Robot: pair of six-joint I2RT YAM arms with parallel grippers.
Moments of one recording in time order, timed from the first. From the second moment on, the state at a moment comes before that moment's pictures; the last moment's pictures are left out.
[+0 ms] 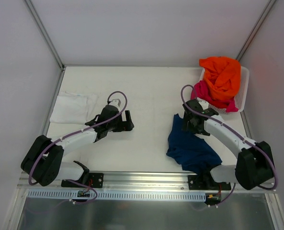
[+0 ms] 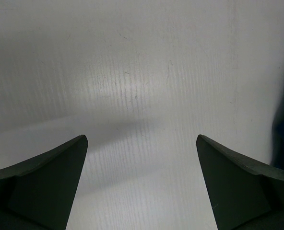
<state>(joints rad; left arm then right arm) -0.56 1.32 0.60 -0.03 -0.01 -0.57 0.48 1.26 0.89 -0.88 0.45 0.62</state>
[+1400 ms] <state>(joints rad) -0.57 1.29 0.65 -0.08 -0.09 -0.56 0.69 1.50 1.73 -1.07 0.60 0.36</state>
